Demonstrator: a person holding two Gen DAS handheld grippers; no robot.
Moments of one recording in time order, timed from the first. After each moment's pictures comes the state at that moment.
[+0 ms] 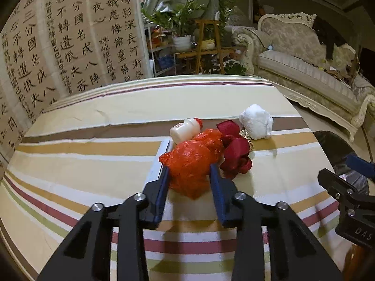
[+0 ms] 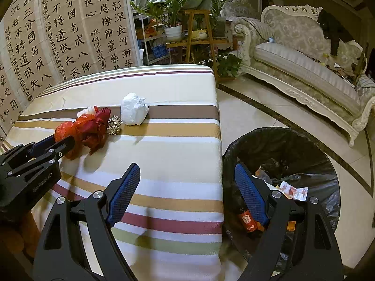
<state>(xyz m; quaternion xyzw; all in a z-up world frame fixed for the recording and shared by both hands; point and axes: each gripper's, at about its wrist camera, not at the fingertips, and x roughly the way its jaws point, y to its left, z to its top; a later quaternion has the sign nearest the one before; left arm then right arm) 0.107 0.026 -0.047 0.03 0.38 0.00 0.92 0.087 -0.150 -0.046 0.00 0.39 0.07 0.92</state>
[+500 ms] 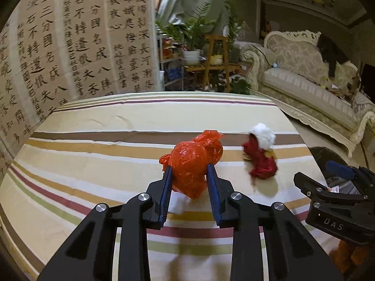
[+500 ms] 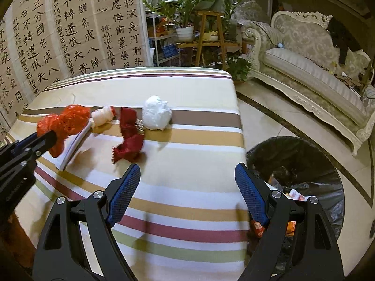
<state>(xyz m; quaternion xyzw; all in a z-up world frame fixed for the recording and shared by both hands) 0.080 0.060 -0.018 0.00 0.34 0.03 0.94 0.091 -0.115 -0.043 -0.02 0.39 0.09 0.92</state>
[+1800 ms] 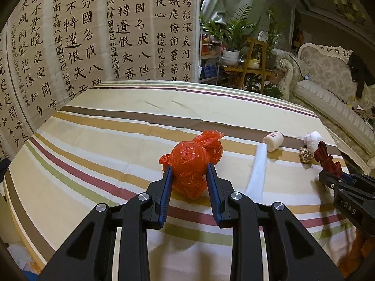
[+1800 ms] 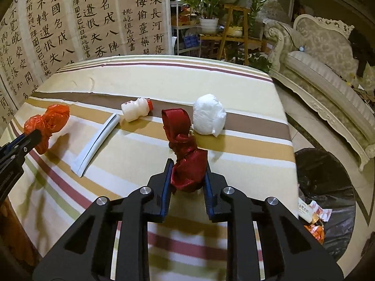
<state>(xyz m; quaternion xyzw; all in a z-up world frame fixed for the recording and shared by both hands) 0.066 0.123 -0.028 -0.05 0.35 0.11 0.93 0.102 -0.060 -0.049 -0.05 0.41 0.13 0.90</state>
